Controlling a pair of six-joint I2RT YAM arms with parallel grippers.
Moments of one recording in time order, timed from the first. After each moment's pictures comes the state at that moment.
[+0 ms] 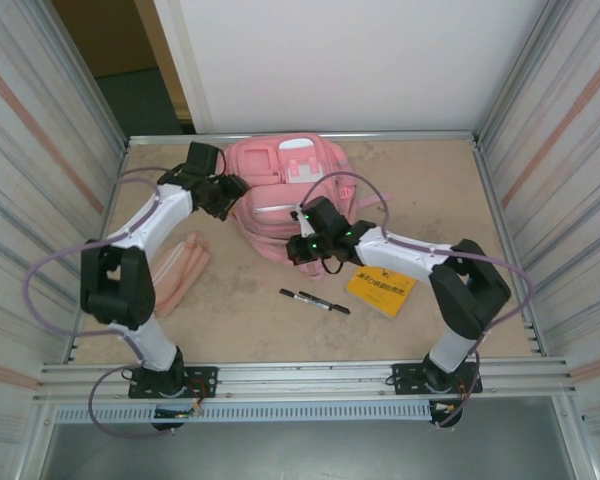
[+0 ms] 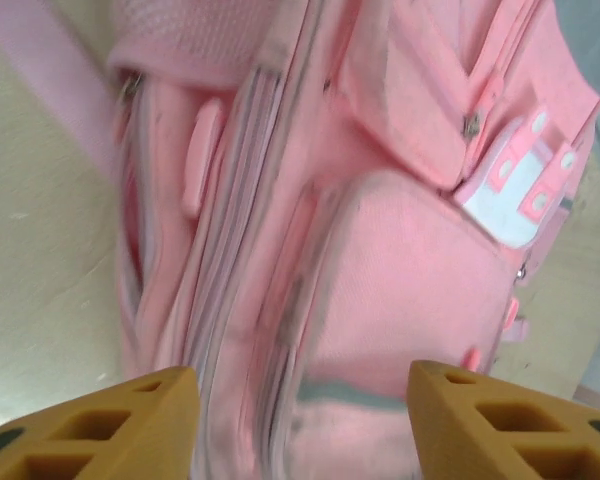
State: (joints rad) left arm -0.24 1.66 1.32 -0.62 0.23 -0.99; right arm 0.79 1.71 1.12 -0.24 -0.23 0.50
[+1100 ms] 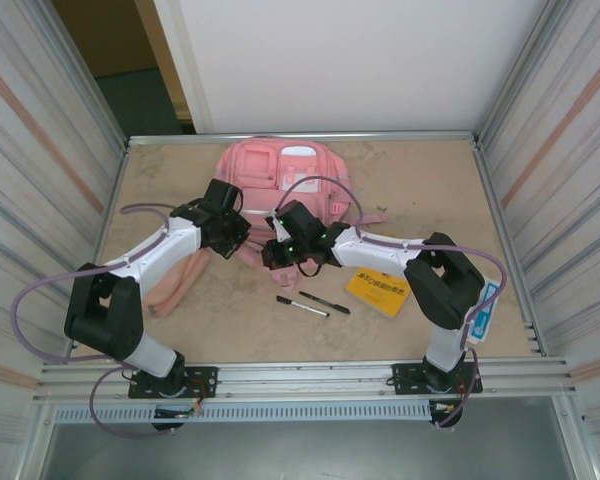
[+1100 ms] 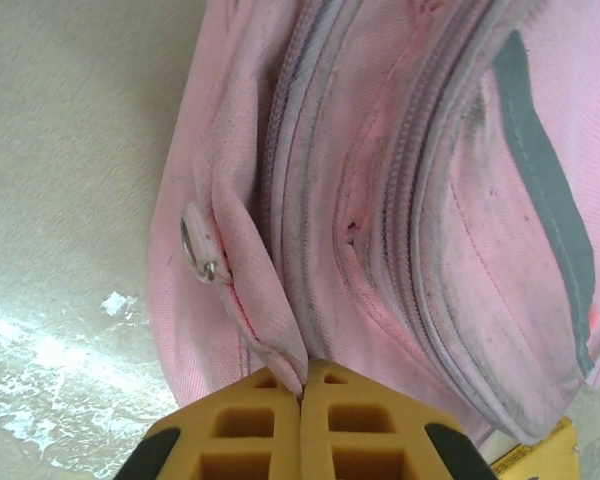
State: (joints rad) left arm -0.40 1.52 1.08 -0.63 0.05 -1.18; right arm 0.86 1.83 1.23 -0.23 -0.29 0.60
